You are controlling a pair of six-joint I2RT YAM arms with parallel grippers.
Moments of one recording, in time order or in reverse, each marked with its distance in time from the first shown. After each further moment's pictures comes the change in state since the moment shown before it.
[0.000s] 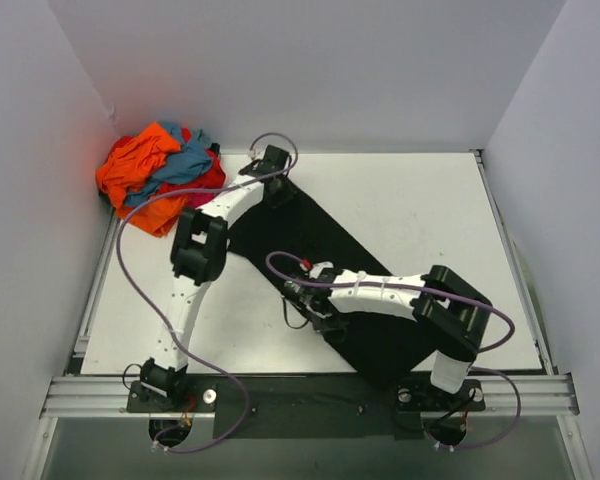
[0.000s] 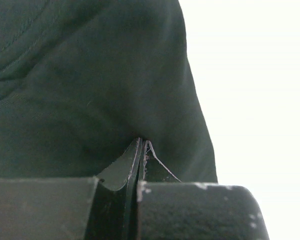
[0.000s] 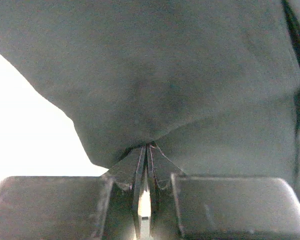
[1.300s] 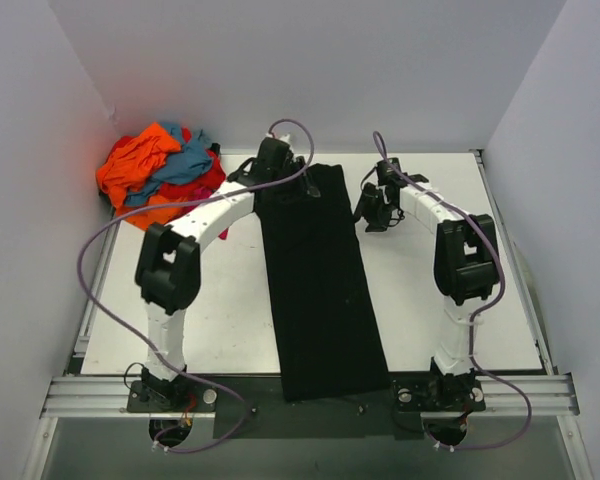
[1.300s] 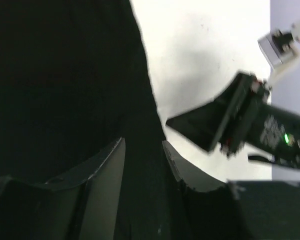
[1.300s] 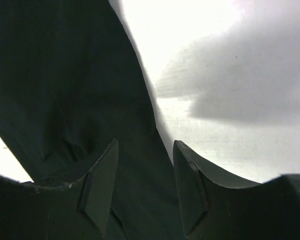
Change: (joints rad) left arm -0.095 -0.225 -0.064 0.154 0.335 0.201; right arm -0.812 0.282 0.492 0.254 -0.478 -0.315
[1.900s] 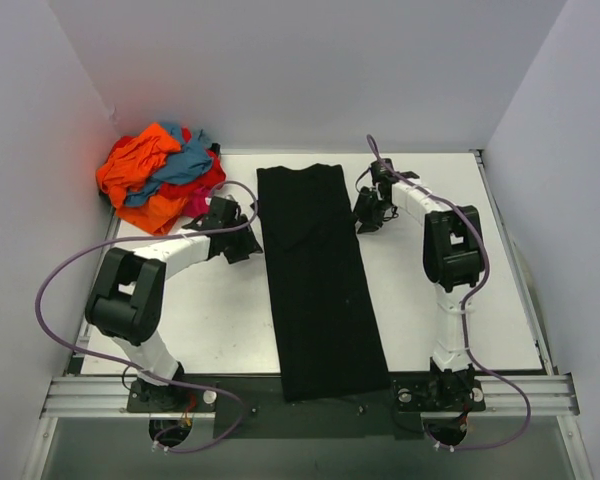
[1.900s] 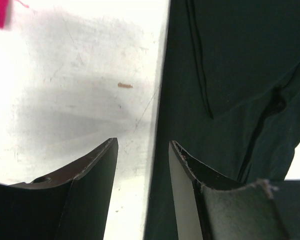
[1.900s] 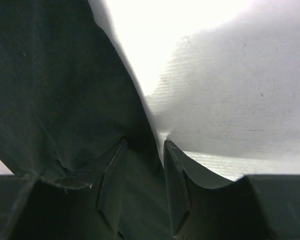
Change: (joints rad) left arm 0.171 -0.439 -0.857 0.107 -0.143 -0.040; right arm -0.002 0.187 0.153 -0.059 -0.053 -0.003
